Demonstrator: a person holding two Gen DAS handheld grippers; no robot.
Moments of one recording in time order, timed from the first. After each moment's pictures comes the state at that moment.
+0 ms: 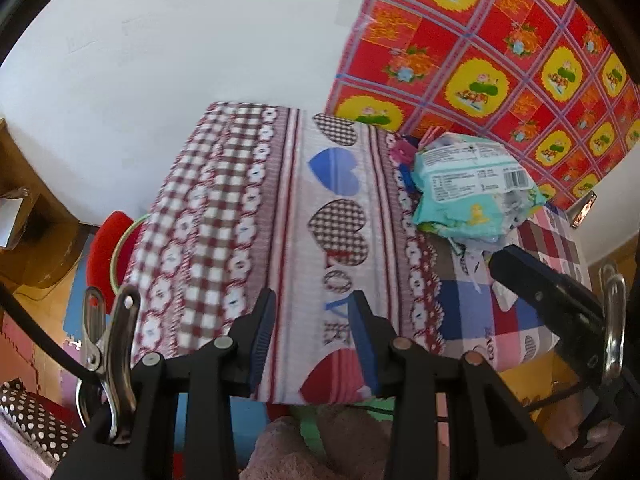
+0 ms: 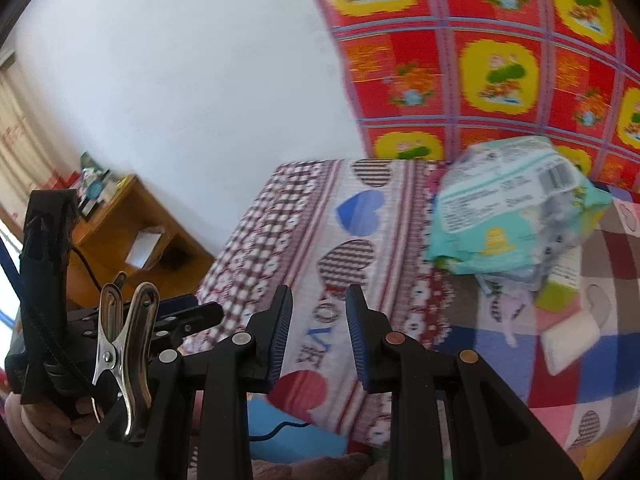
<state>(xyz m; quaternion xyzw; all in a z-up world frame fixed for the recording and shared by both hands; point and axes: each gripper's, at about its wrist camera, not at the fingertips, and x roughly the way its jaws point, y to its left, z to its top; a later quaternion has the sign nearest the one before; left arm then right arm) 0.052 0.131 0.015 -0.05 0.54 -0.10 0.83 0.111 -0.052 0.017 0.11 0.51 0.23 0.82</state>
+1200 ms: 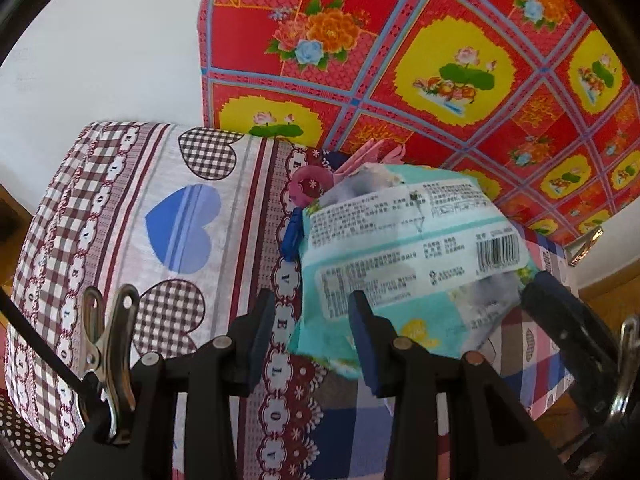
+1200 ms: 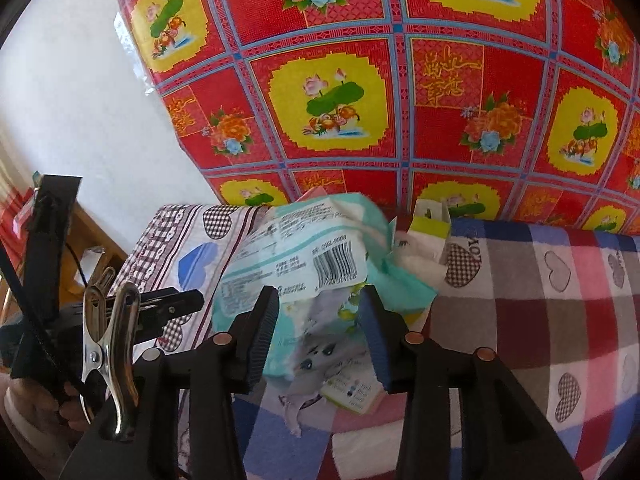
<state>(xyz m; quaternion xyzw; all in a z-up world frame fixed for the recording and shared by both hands) 0.166 -0.029 -0.031 -0.08 0.56 -0.10 0.82 0.217 -0.214 -0.029 0.07 0.50 0.16 0.85</state>
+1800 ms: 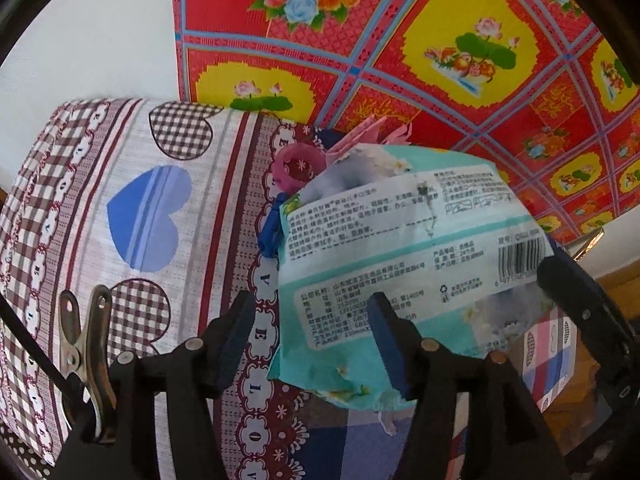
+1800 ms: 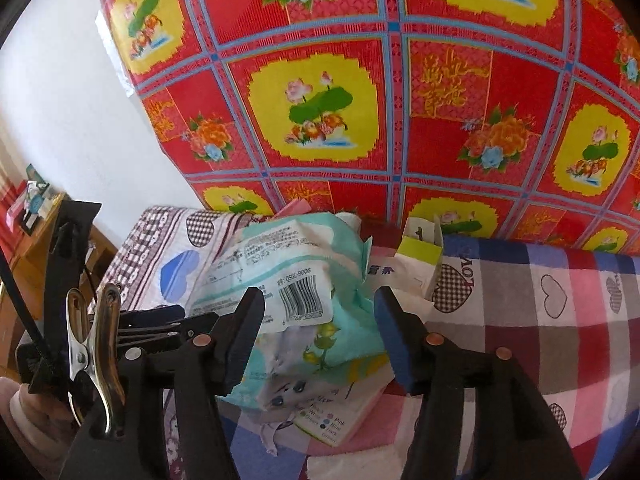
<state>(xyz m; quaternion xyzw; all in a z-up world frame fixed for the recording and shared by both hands) 0.184 -0.039 -0.066 -0.09 0.58 -0.11 0.80 0.245 -0.218 -0.041 0.05 0.51 0.16 0.84</state>
